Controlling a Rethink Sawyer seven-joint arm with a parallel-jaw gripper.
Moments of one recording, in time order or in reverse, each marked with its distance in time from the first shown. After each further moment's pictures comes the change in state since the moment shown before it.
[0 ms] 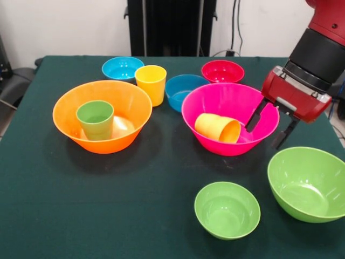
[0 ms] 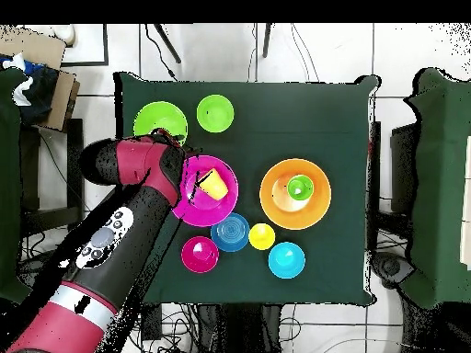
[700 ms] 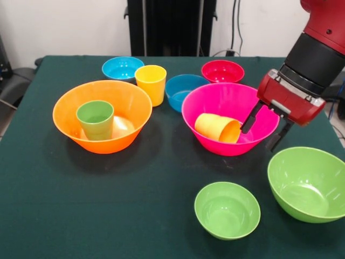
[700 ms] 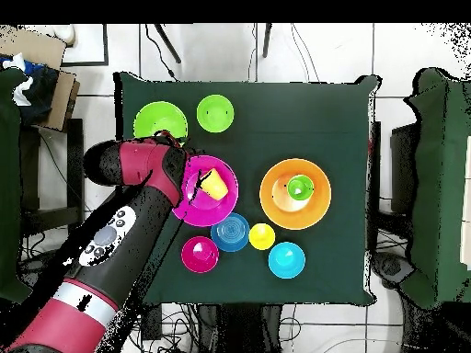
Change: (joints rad) arm -0.002 0.015 -0.002 0.001 -0.001 -0.001 0.013
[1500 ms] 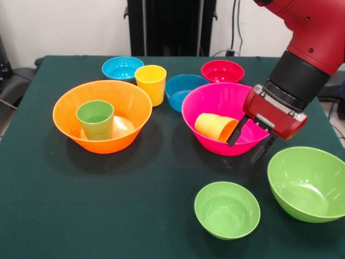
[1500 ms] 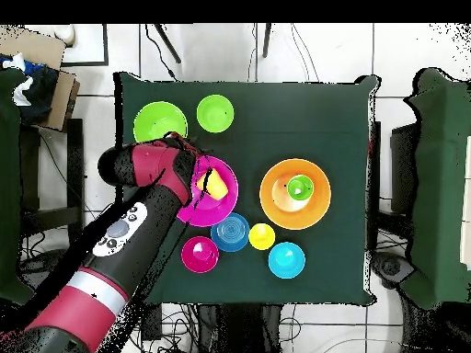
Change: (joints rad) arm -0.018 0.056 0.000 0.000 0.000 -0.090 0.000
